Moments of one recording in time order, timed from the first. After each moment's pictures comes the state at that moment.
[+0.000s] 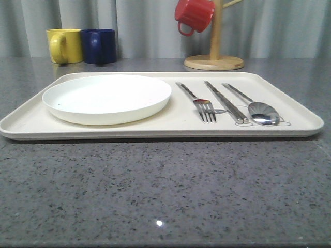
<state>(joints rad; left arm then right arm) -0.16 0.30 -0.36 -0.55 0.22 0.43 0.29 0.66 -0.72 -0.23 0.65 0.26</state>
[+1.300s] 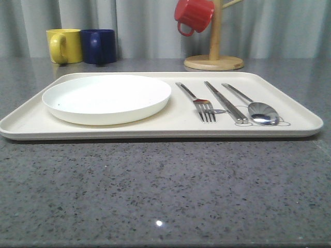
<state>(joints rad) -0.16 0.30 -0.36 -0.55 0.22 0.43 0.28 0.33 -0.43 -0.28 0.43 0.26</state>
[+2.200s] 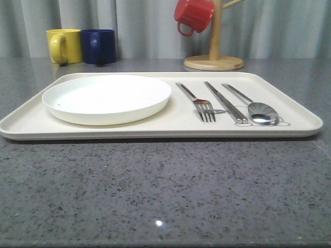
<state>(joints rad) -0.16 0.30 -0.36 -0.55 0.22 0.43 0.07 -0.01 0.02 -0.05 0.01 0.12</state>
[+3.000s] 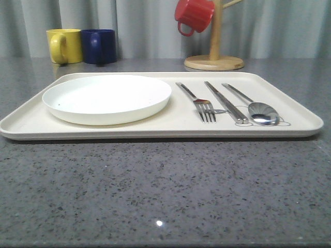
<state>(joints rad) -0.16 0.30 -0.36 -0.55 0.22 0.43 0.07 -0.01 0.02 -0.04 0.00 0.12</state>
